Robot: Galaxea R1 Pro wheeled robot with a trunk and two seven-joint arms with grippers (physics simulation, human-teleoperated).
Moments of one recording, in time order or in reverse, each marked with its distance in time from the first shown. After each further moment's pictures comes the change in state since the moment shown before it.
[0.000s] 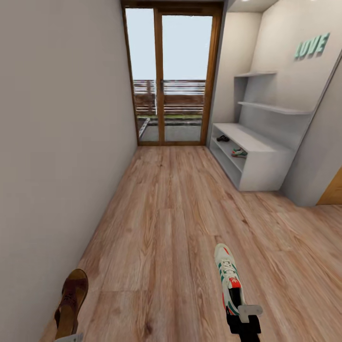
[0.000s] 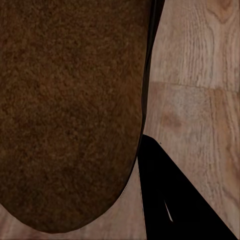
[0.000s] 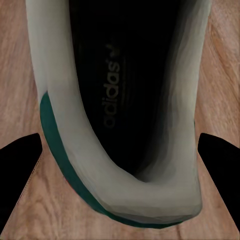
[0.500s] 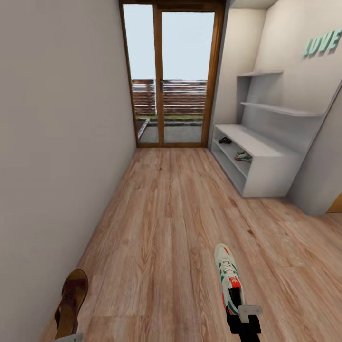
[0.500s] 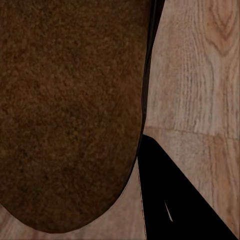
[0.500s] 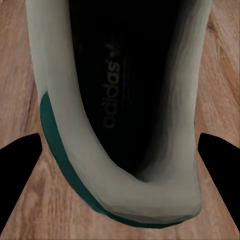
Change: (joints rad) left arm 0.000 0.000 0.000 0.000 0.000 0.000 0.000; right arm 0.000 -0.001 0.000 -0.001 0.001 0.000 0.001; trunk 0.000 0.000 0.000
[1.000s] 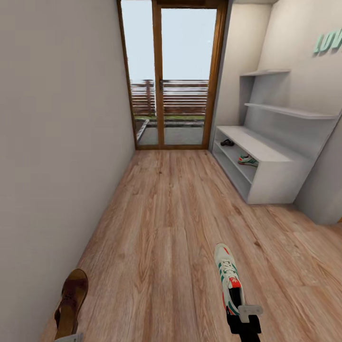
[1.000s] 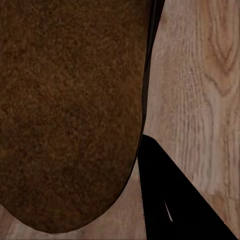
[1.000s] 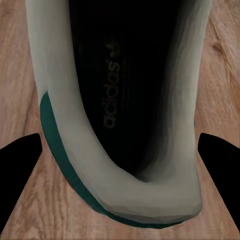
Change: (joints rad) left arm 0.000 0.000 0.000 0.000 0.000 0.000 0.000; right arm 0.000 -0.001 0.000 0.000 0.002 0.000 0.000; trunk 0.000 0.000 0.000
